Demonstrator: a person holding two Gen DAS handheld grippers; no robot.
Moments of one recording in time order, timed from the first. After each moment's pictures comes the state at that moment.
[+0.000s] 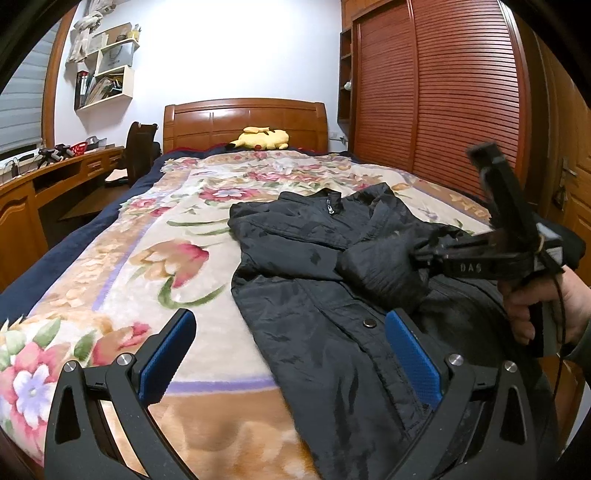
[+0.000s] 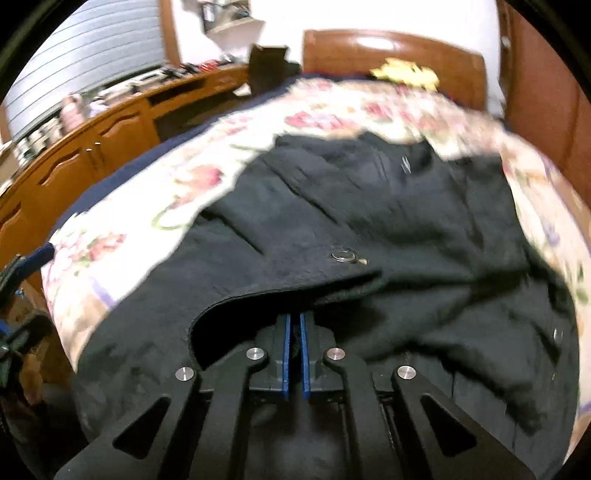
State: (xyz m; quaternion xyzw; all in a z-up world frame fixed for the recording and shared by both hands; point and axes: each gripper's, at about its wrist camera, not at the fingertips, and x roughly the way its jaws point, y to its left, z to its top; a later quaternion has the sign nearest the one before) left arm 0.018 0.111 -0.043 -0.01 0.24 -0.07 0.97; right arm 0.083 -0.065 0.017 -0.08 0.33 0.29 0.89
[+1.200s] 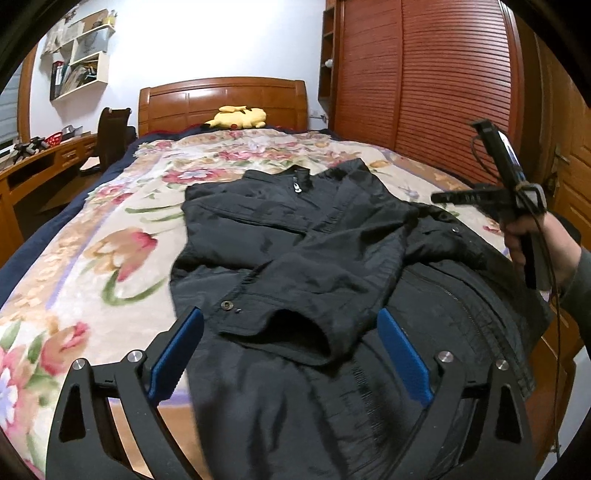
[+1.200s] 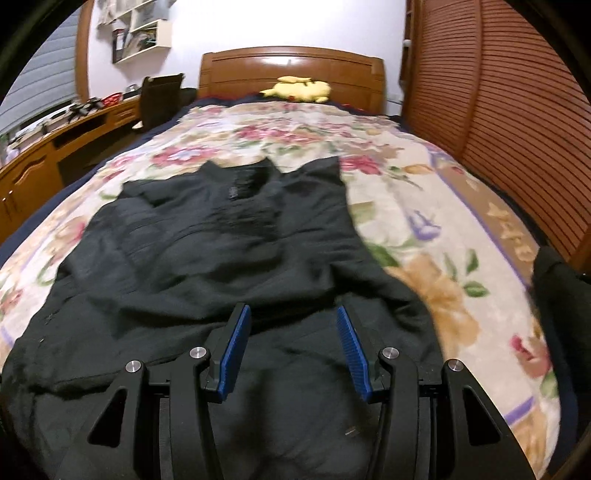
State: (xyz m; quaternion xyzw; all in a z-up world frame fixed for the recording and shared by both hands) left arm 0.053 0.050 -0.055 0.00 0.28 -0.10 0.95; right arm 0.158 -0.192 0.020 -0.05 0.31 0.10 0.94
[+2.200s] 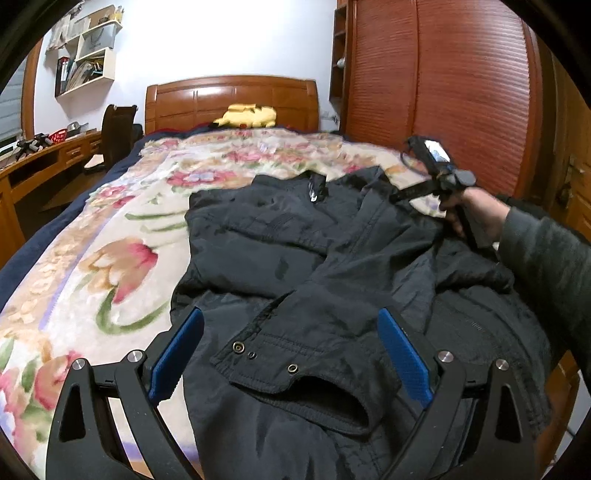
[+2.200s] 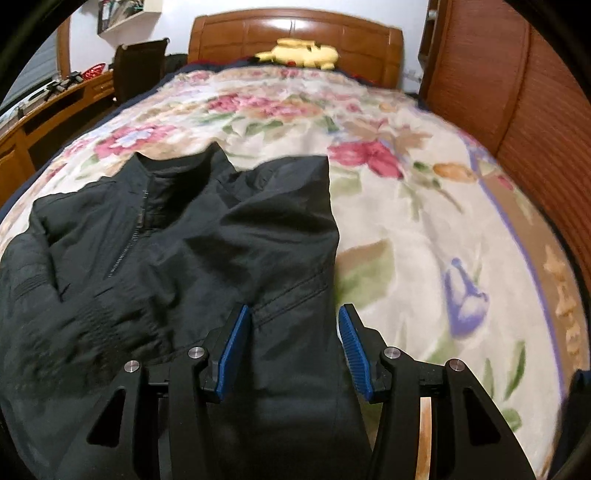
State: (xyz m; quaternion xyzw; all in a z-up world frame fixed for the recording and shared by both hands) left arm 0.103 0.059 -0.057 -0.01 0.29 -0.08 0.95; right arm 0.384 -0.185 -0.020 -0.08 0.38 0.12 0.91
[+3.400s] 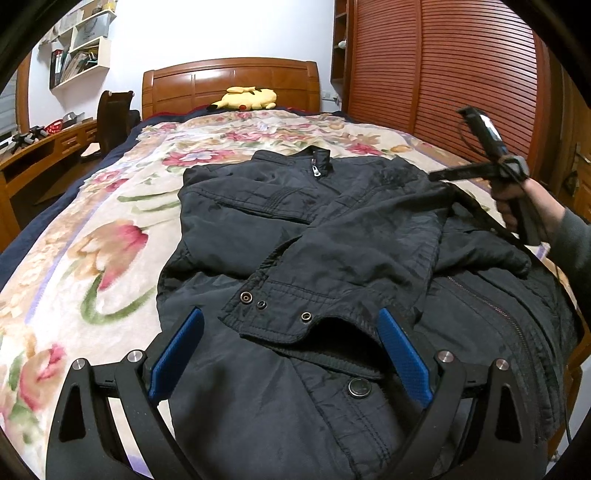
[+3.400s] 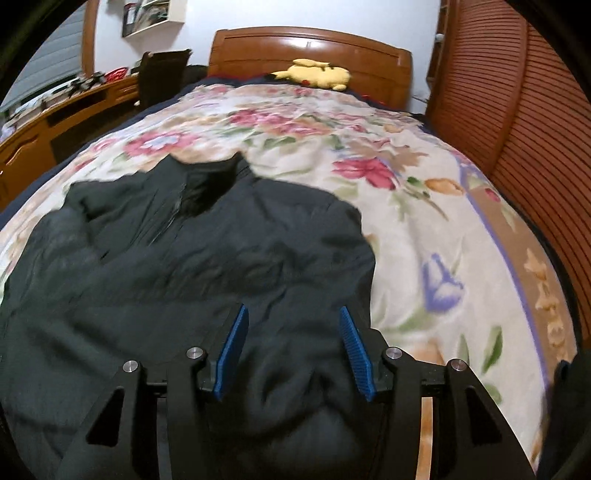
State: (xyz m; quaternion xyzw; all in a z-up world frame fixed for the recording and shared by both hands) left arm 0.116 0.054 -0.074 0.00 0.32 -0.08 0.95; right arm 0.308 -0.212 -0.015 -0.11 0.33 0.14 0.93
